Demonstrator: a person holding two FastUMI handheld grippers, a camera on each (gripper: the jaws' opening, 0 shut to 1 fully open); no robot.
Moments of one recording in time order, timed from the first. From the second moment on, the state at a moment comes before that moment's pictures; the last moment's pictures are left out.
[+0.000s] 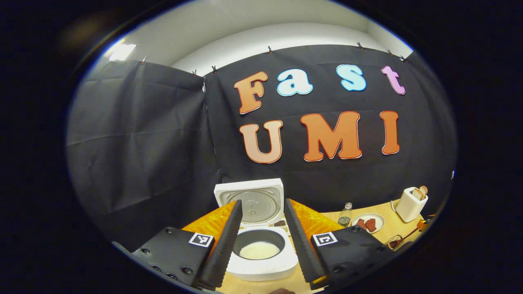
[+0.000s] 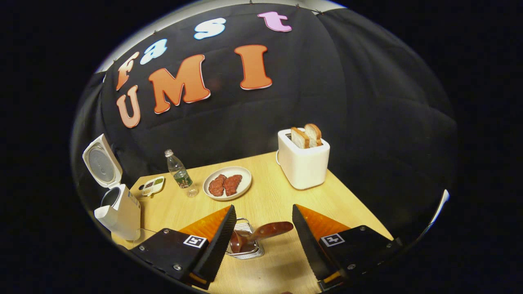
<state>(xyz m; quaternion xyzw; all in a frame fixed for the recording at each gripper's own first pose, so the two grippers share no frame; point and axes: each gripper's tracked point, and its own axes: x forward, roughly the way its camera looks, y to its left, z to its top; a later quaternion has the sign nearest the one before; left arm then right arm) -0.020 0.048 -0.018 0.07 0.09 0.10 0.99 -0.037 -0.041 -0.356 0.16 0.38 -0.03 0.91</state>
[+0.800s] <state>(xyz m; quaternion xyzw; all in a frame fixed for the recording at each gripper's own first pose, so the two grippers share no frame) -0.016 0.025 -0.013 0.11 0.08 0.06 0.99 -0.043 0.009 -0.404 0.29 0.44 -0.04 0.85</state>
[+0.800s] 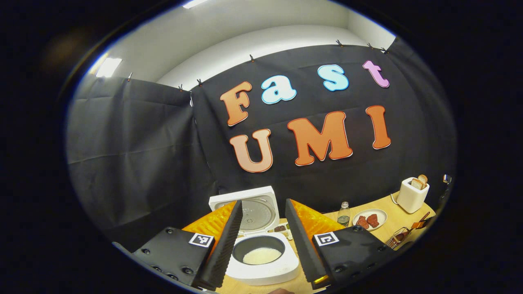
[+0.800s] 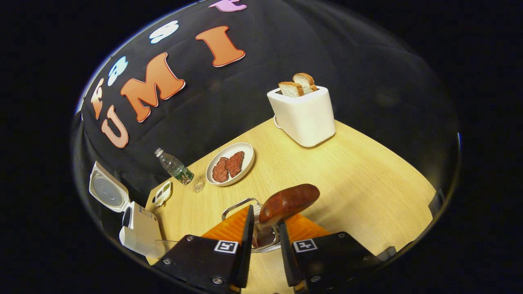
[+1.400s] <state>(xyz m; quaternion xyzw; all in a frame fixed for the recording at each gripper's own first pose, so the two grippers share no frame) -0.018 0.028 -0.016 0.13 0.09 0.05 0.99 -0.030 0.008 -0.408 0.27 0.43 -0.05 0.86</state>
